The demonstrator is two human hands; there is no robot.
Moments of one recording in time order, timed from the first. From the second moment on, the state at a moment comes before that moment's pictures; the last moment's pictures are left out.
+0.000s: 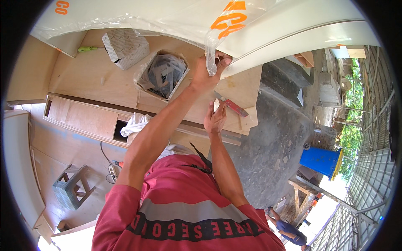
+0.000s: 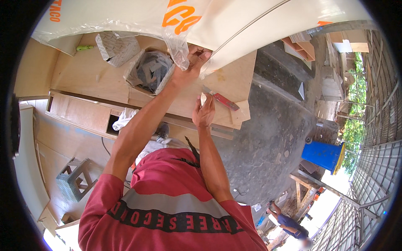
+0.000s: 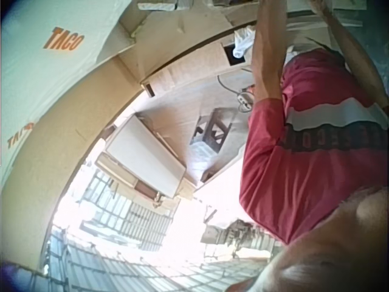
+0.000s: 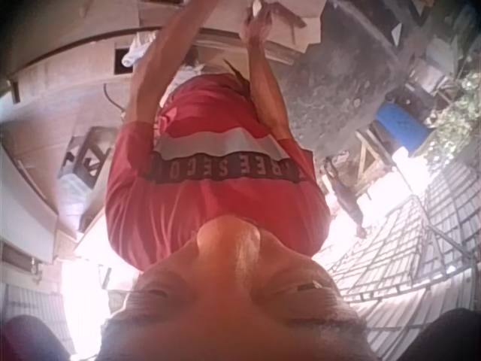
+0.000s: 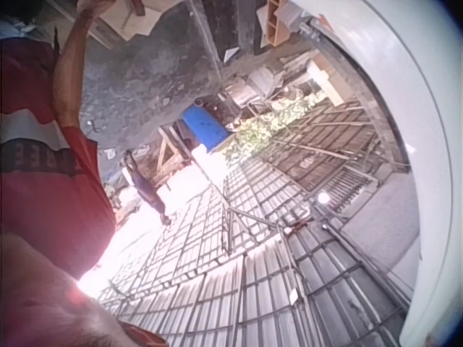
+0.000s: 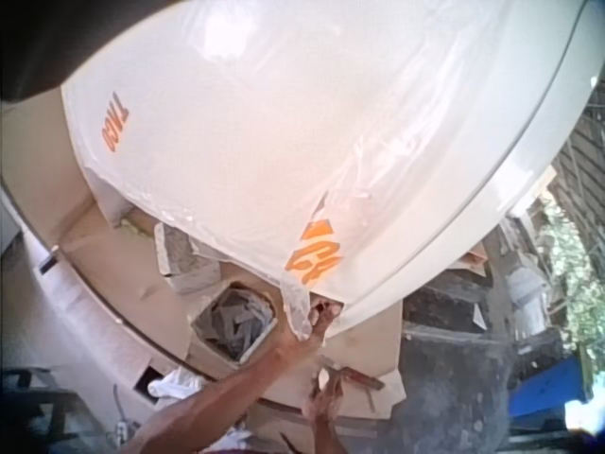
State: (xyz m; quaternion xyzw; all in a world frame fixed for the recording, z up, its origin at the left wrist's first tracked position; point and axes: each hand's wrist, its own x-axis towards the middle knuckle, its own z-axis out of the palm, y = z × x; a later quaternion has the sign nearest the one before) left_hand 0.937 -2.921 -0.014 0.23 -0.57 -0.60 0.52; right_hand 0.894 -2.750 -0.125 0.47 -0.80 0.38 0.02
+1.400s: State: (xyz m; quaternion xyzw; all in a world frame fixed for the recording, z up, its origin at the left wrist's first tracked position) left_hand 0.945 -2.934 -0.047 0.25 -0.72 -0.46 0.45; right_hand 0.894 -2.751 -0.125 0.47 -0.79 0.39 0.02
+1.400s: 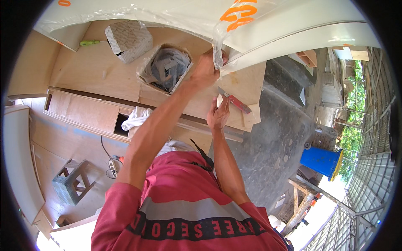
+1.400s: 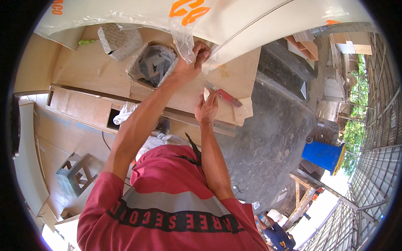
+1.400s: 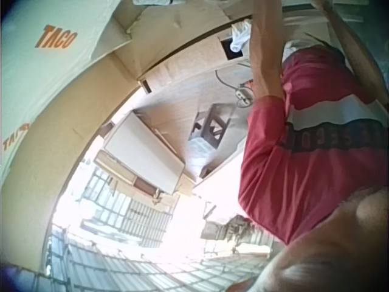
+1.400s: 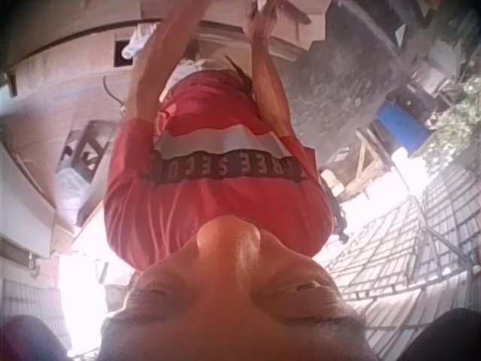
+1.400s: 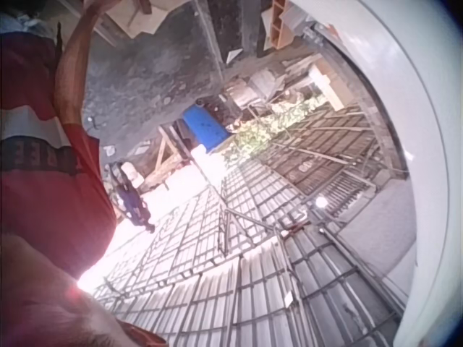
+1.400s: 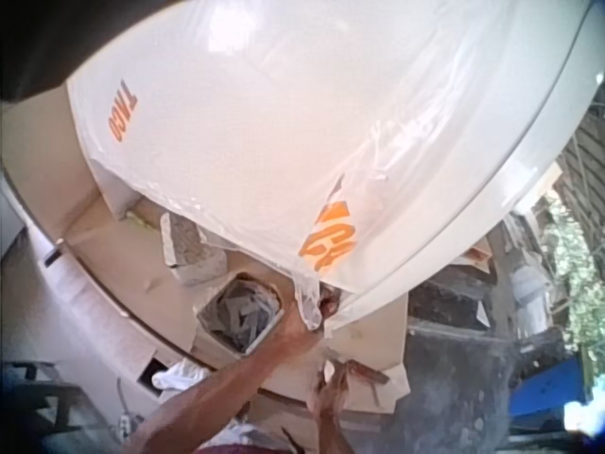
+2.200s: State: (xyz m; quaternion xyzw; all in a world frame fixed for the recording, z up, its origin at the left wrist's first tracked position) left_hand 0.922 -2.914 -0.102 0.35 -0.54 -0.52 0.56; right_hand 0.897 -2.757 -0.122 0.46 -0.80 0.38 0.03
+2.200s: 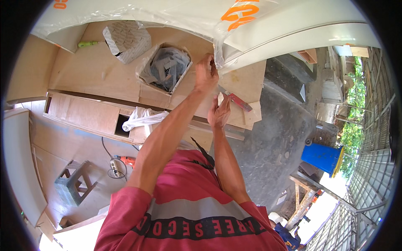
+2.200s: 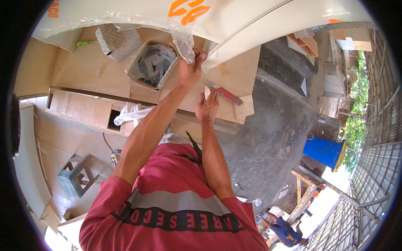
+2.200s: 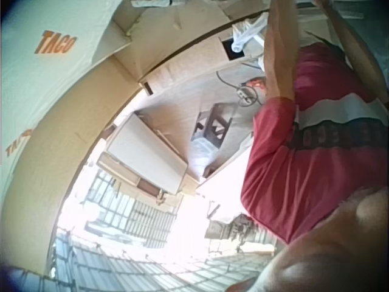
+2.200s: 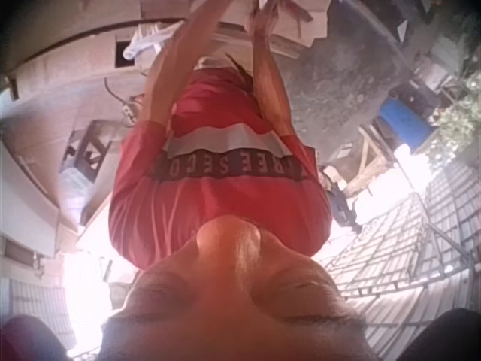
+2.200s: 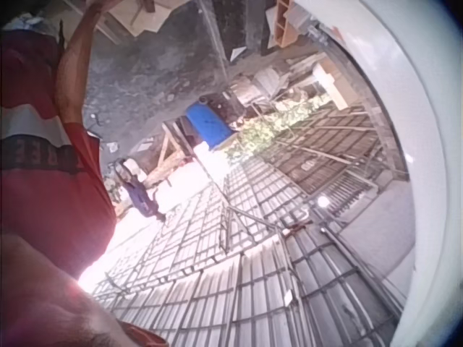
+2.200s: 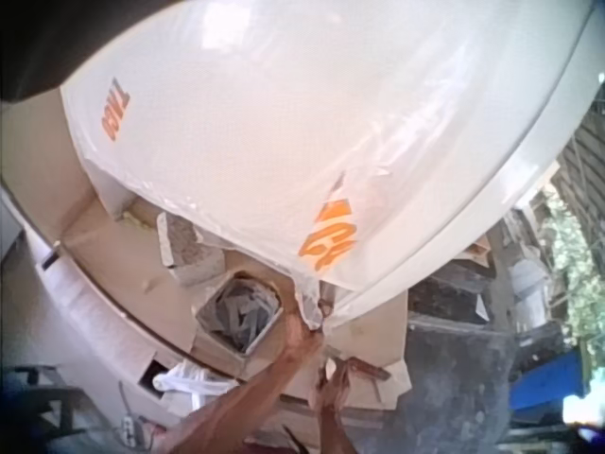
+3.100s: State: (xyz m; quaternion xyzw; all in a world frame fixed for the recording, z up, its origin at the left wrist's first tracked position) left_hand 0.940 -2.949 -0.077 0.20 -0.73 -0.42 0.50; right_hand 0.893 -2.753 -0.125 0.46 -0.80 0.39 0.03
